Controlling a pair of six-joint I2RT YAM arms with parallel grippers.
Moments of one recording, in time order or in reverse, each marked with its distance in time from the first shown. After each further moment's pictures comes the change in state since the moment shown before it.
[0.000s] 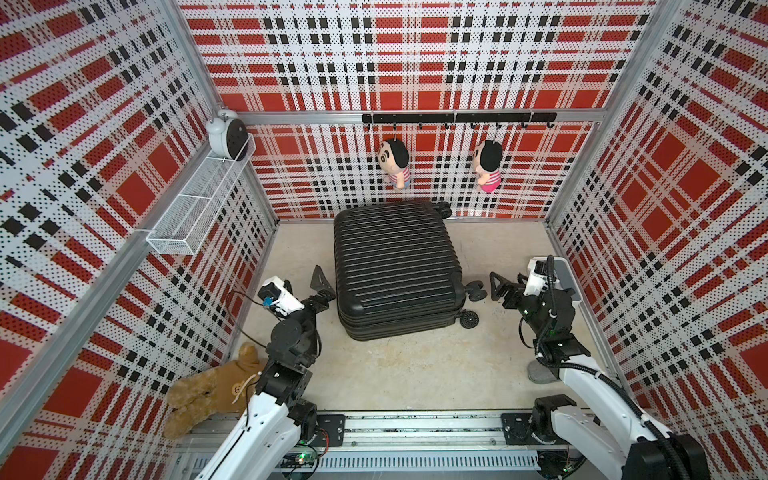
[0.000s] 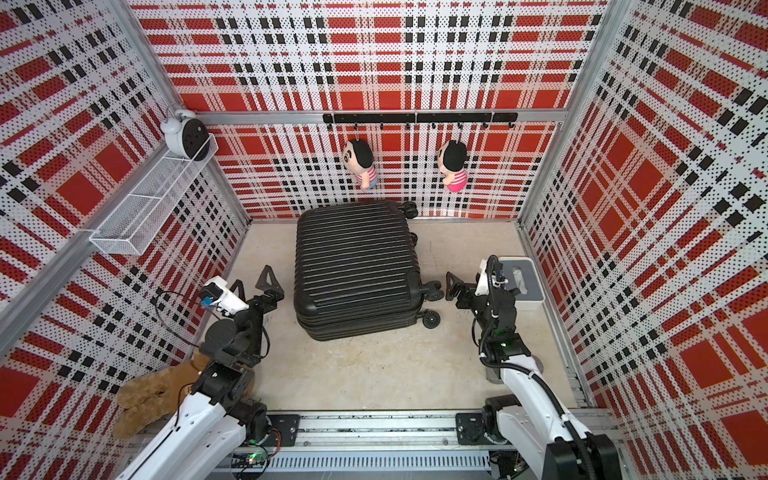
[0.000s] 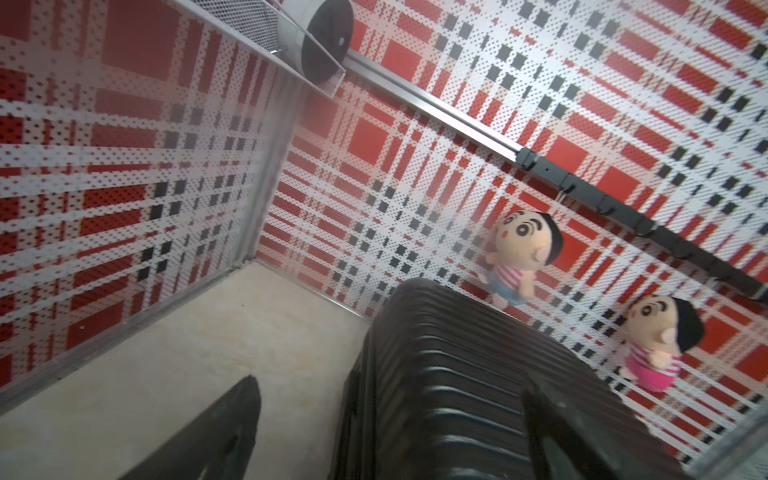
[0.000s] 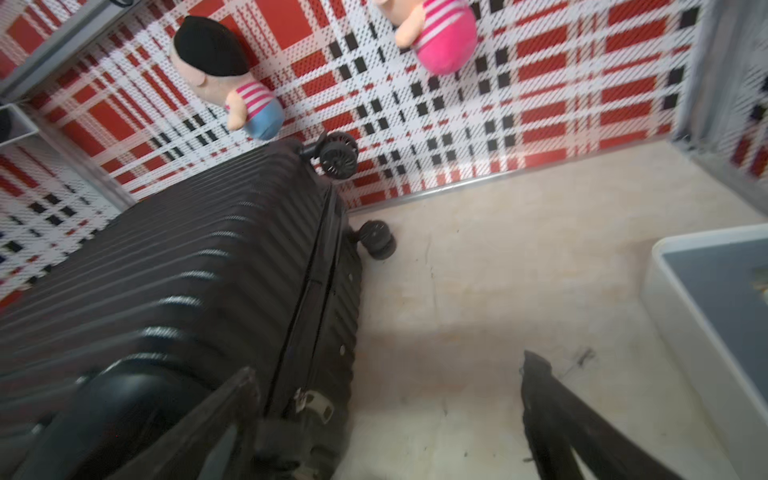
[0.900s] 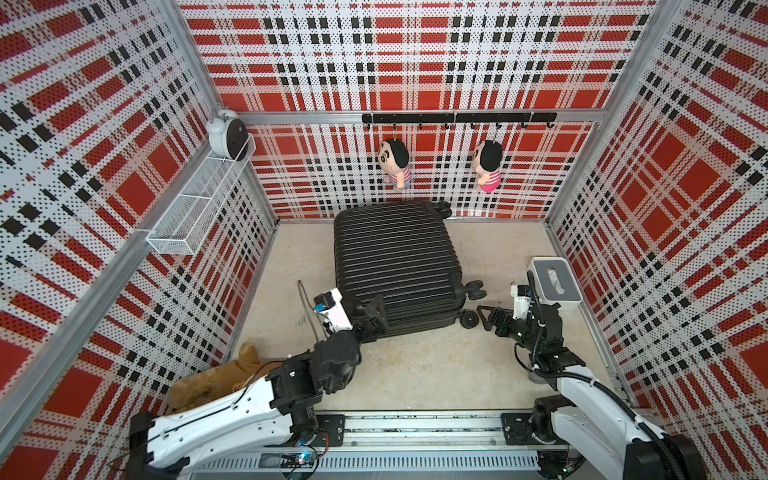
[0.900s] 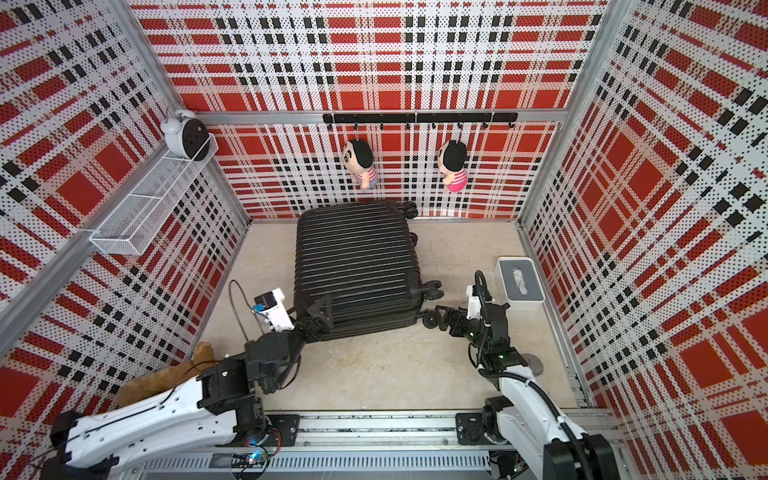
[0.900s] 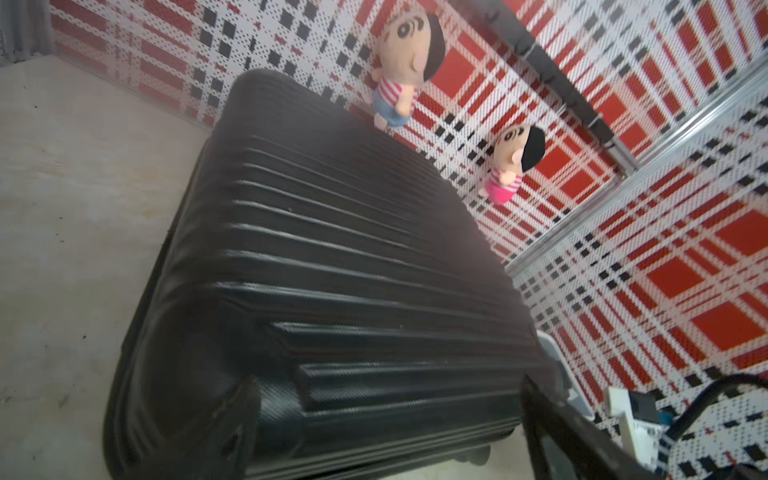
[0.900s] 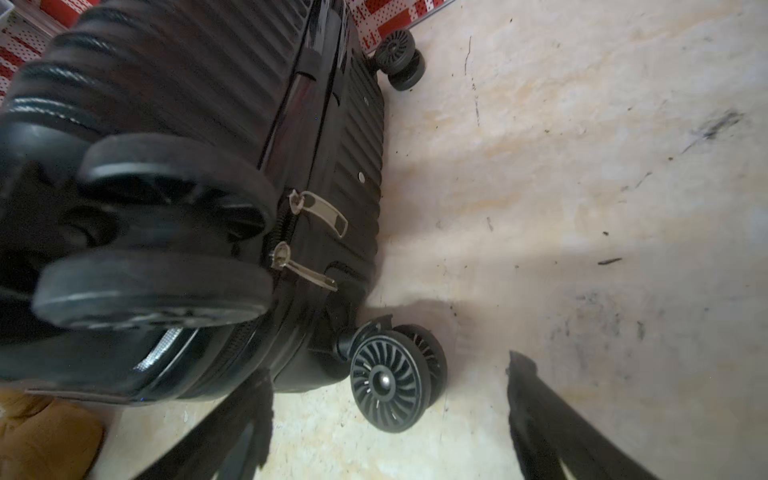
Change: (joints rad) left arm -0.794 0.275 0.252 -0.448 -0.401 -0.372; right arm 0.023 0.024 -0.111 -0.123 -0.208 0.085
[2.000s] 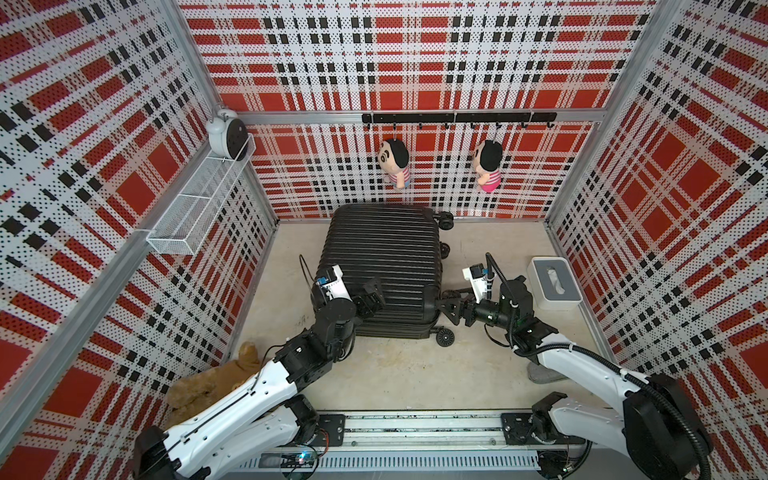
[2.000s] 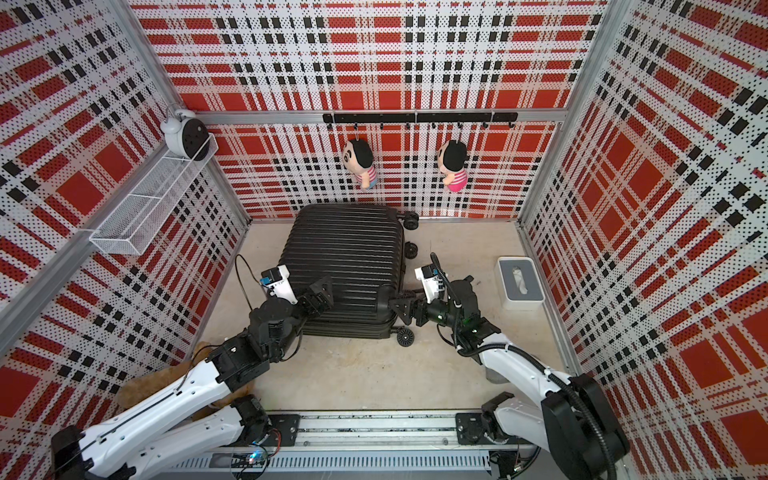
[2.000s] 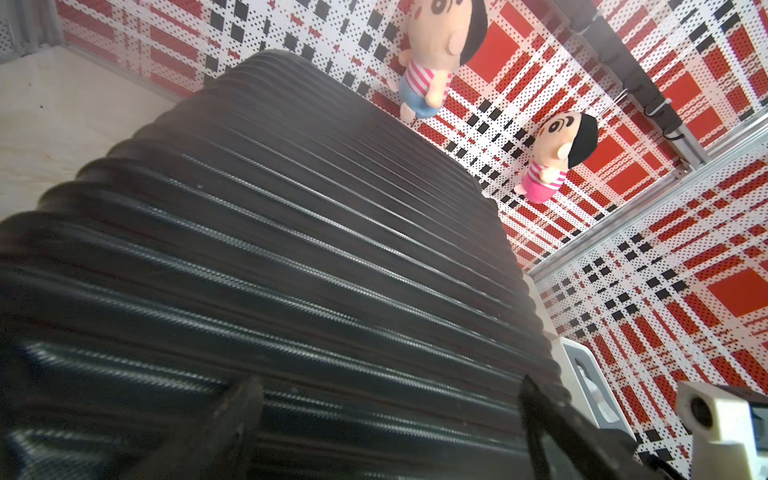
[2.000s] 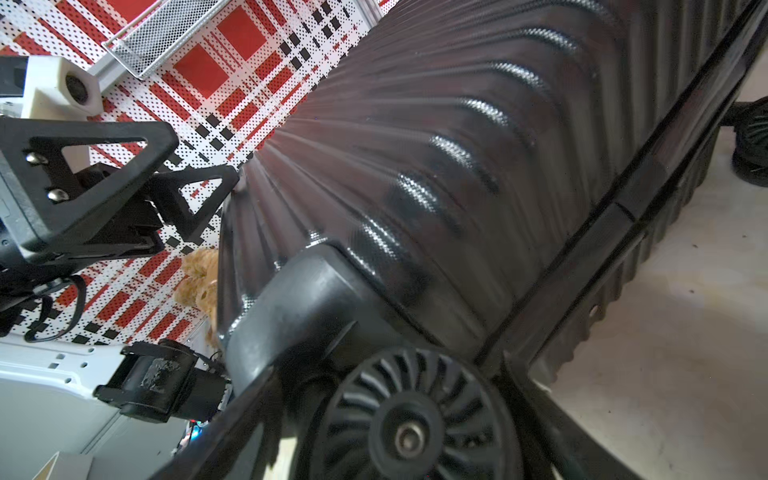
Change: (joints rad) left arm 0.383 0.040 0.035 0.033 0.373 0.038; right arm 0.322 0.227 0.247 0.147 -0.148 -0.083
